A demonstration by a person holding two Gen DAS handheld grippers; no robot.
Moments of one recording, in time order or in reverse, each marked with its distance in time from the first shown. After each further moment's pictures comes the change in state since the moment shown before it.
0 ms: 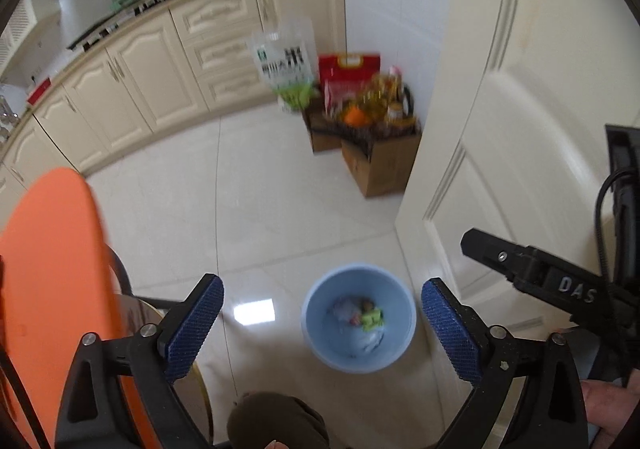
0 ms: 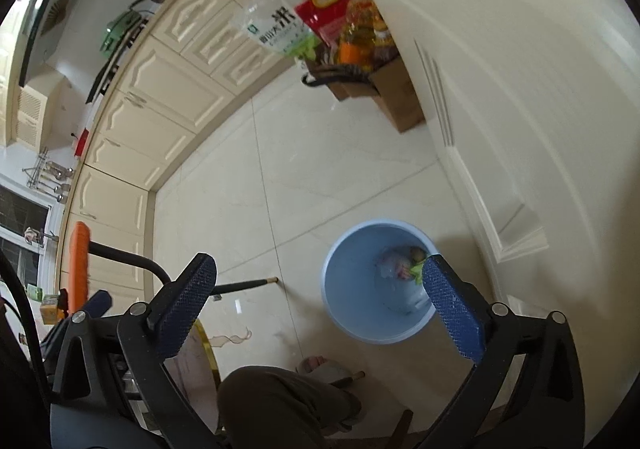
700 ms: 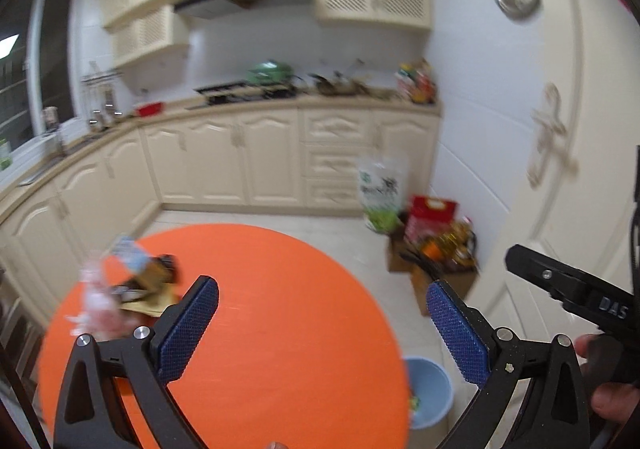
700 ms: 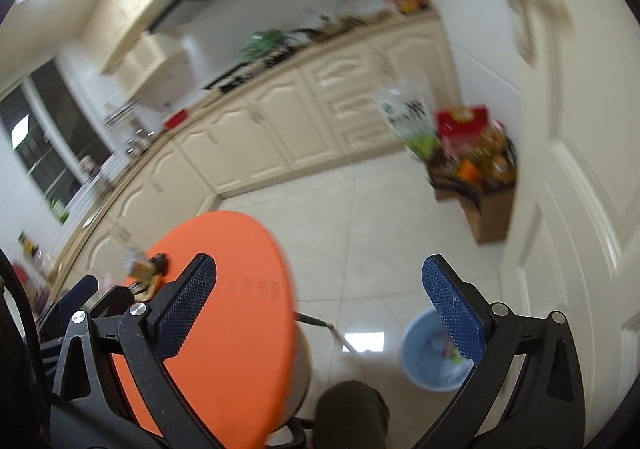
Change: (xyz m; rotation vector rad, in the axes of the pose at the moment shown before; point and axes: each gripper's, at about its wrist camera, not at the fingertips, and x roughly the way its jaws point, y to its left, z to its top) left arm -0.252 0.146 -0.167 -0.295 -0.420 0.189; right arm -0.141 0.263 -0.064 -0.467 -0.261 0.164
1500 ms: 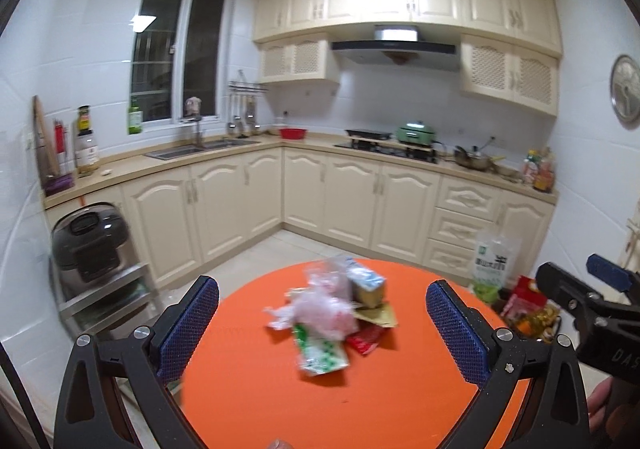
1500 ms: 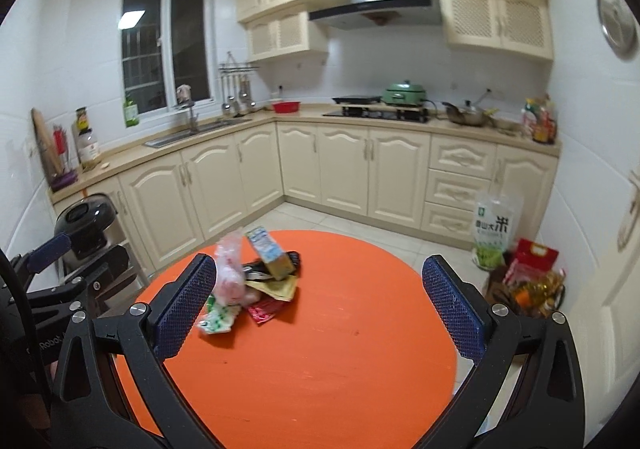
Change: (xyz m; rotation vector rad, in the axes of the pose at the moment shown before) left arm -0.199 0.069 -0.135 -0.245 -0.175 0.380; right arm -0.031 0.277 -0.059 -0.491 -0.115 0.138
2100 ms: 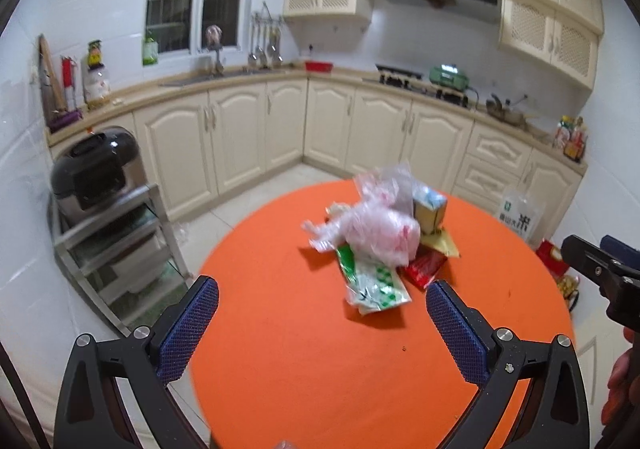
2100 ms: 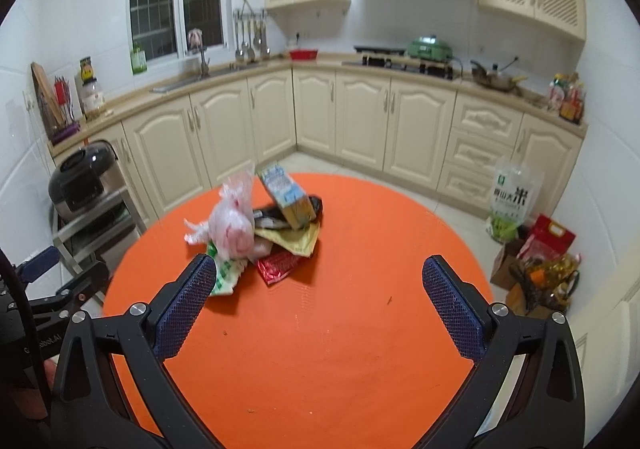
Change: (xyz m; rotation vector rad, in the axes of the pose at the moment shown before) left arm 0.086 -0.001 0.010 -0.054 0.250 0.029; right arm 0.087 0.003 -0.047 -0.034 0.213 0.032
